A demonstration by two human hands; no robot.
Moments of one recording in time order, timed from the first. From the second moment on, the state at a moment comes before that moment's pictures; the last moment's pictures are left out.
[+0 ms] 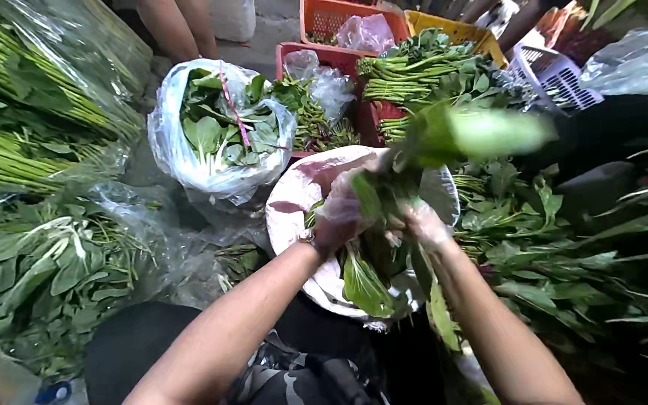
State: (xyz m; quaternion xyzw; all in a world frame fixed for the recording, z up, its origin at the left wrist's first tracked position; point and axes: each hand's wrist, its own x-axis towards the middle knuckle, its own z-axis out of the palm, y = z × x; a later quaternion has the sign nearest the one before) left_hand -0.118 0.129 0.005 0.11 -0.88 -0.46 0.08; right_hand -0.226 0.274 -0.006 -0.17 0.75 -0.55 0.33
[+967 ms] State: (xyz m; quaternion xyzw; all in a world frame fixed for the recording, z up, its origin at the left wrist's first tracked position) left_hand -0.123 0.109 -0.002 0.10 -0.56 -0.82 0.10; right_hand -0.200 0.268 -0.030 -0.45 0.78 -0.39 -0.18
